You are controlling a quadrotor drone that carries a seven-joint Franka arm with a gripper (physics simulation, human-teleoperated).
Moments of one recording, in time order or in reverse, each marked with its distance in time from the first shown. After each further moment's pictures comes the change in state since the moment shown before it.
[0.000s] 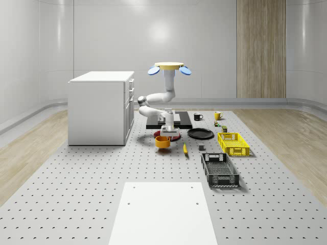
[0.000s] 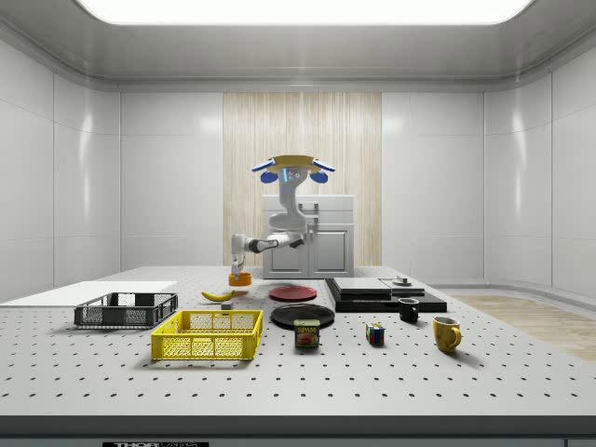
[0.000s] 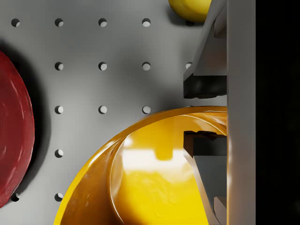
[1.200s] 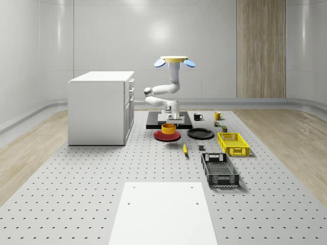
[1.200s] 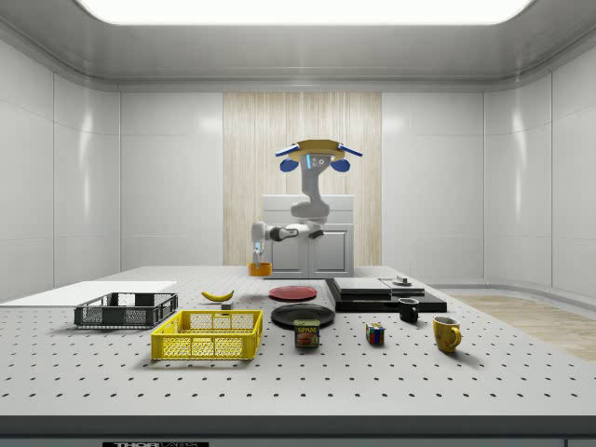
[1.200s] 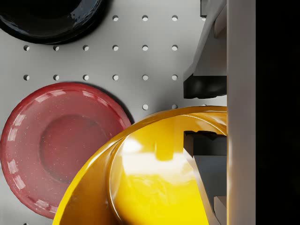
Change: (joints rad) arm 0.000 -0.008 0.024 -0.012 0.024 -0.008 0.005
